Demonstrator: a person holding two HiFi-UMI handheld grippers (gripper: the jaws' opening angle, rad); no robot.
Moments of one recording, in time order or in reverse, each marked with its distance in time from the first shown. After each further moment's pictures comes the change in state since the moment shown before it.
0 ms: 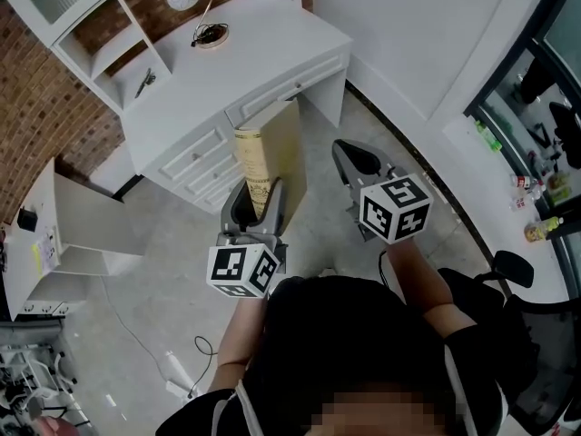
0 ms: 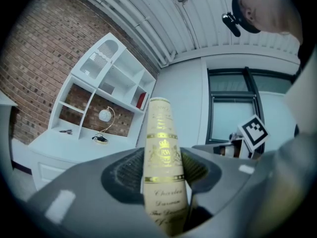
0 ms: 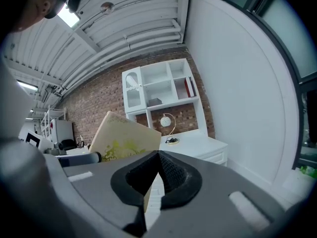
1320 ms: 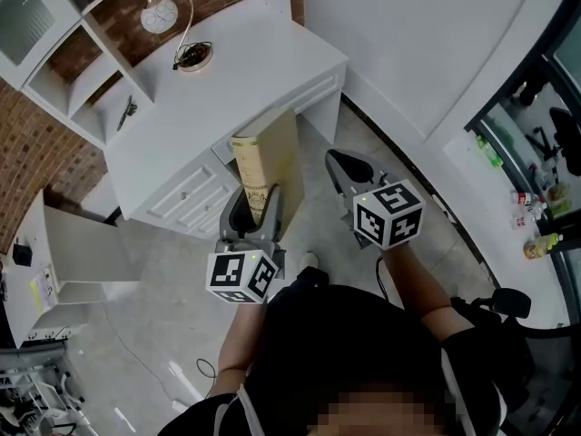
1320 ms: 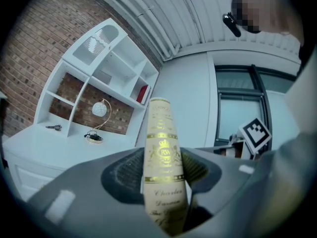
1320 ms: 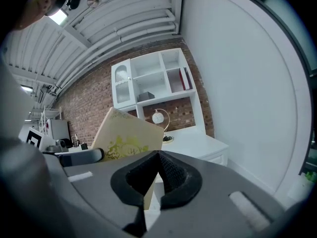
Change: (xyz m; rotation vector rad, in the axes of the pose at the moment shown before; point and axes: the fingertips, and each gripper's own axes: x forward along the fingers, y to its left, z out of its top) left arm 0.140 0.047 -0.003 -0.019 0.029 -0.009; right arm 0.107 -0.090 0.016 0.017 0.051 -0.004
